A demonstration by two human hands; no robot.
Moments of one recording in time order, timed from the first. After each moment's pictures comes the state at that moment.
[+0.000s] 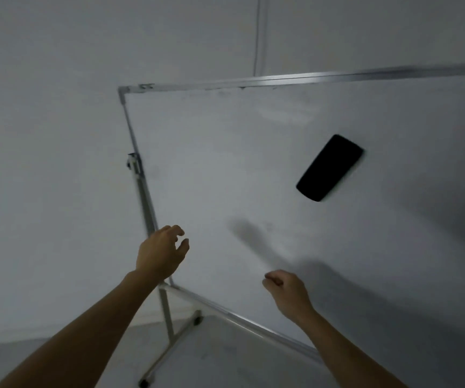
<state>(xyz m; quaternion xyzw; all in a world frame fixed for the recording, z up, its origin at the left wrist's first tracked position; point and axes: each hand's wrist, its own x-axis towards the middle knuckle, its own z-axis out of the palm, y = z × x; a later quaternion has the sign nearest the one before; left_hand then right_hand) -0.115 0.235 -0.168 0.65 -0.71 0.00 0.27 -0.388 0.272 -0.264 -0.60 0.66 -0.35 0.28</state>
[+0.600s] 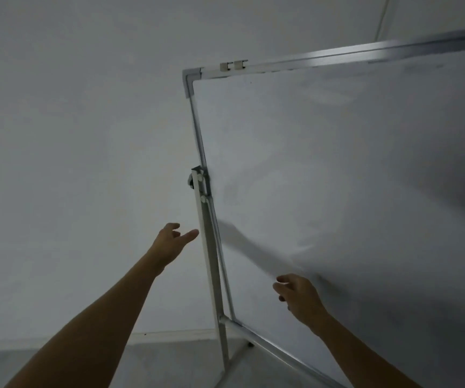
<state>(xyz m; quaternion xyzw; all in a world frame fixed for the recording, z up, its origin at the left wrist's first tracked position) 0.115 -0.044 -0.183 0.69 -0.52 -0.37 0.34 -0.181 -0.002 -0.302 -0.57 0.62 -0.34 0.41</state>
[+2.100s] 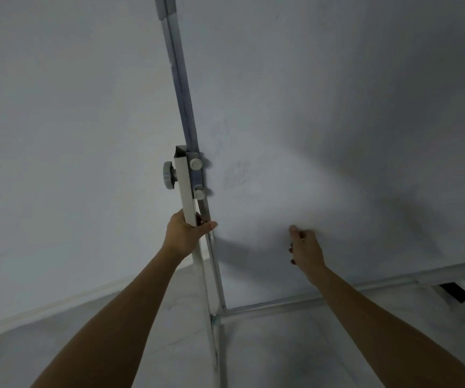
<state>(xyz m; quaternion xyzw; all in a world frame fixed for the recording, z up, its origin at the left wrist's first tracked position) 0.317 0.256 -0.261 0.51 -0.66 -0.40 0.38 0.053 0.347 -0.333 -0.32 0.76 -0.48 0.30</state>
